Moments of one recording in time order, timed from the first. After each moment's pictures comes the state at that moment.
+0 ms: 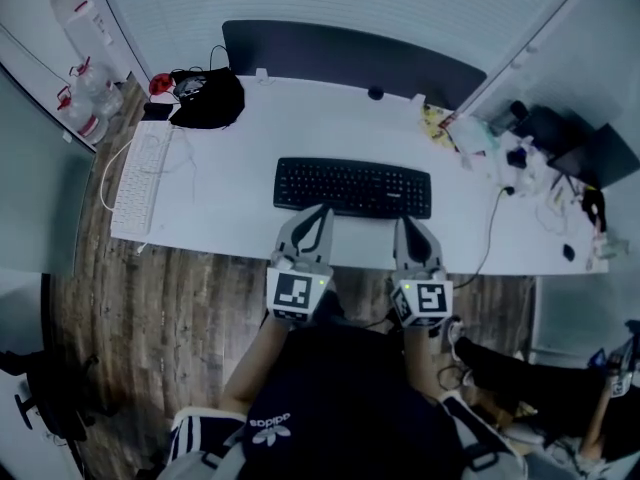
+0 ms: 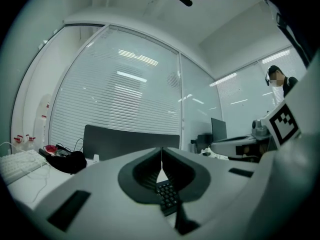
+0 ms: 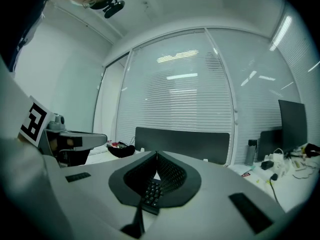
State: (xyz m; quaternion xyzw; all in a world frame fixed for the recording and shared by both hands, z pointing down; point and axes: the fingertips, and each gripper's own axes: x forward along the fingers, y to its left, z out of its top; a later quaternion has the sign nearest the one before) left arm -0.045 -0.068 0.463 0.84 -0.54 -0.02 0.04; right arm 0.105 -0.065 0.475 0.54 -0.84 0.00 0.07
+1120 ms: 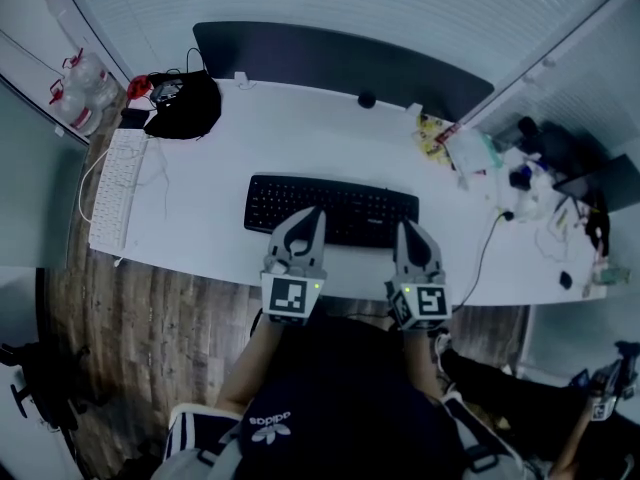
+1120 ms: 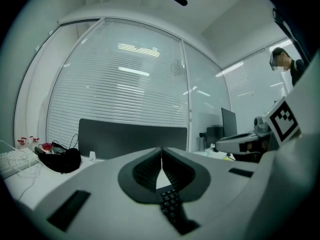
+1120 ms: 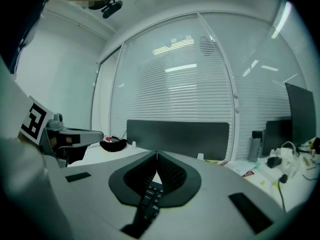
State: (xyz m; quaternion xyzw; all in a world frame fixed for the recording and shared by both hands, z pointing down) left arm 0.001 -0.159 0.489 0.82 -0.57 0.02 0.04; right arm 0.168 -0.162 0.504 0.53 -0.84 0.04 0.10
